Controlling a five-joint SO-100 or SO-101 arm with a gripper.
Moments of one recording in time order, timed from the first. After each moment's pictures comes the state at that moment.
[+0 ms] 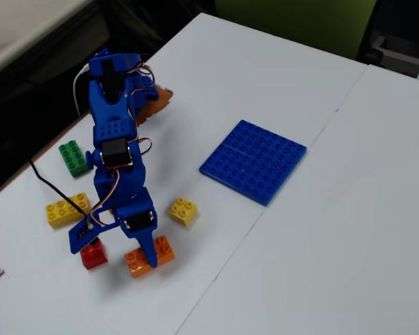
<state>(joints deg) 42.2 36.2 33.0 64.2 -10.9</state>
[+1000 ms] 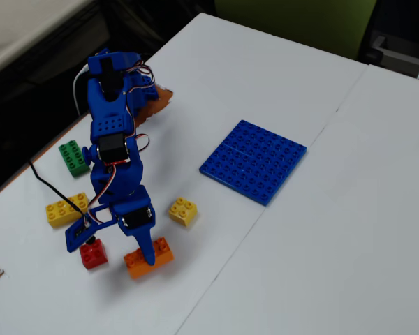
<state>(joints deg) 42.7 36.6 32.3 63.7 -12.8</state>
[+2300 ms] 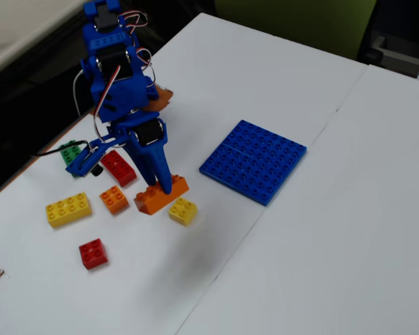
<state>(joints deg) 33.6 78.4 57.7 65.7 -25.1</state>
